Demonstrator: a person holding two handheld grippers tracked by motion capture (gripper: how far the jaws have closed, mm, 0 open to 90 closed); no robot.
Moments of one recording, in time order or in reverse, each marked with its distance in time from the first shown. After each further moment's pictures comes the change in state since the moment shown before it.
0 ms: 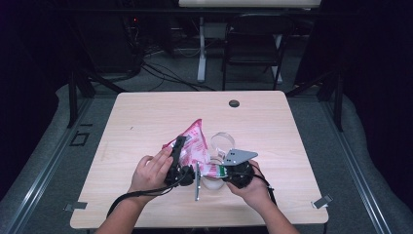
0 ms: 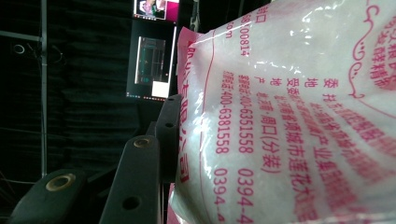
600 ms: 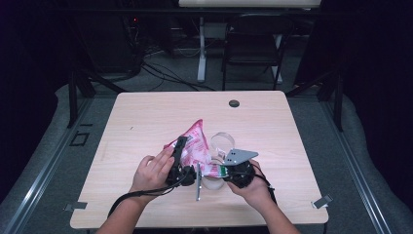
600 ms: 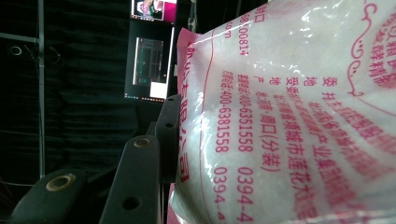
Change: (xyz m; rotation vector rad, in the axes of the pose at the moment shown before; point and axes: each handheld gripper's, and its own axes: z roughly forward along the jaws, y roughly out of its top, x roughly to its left) left arm -0.002 0.001 0.001 0.001 -0.009 0.009; right arm -0.002 -0.002 0.000 0.013 -0.003 0.001
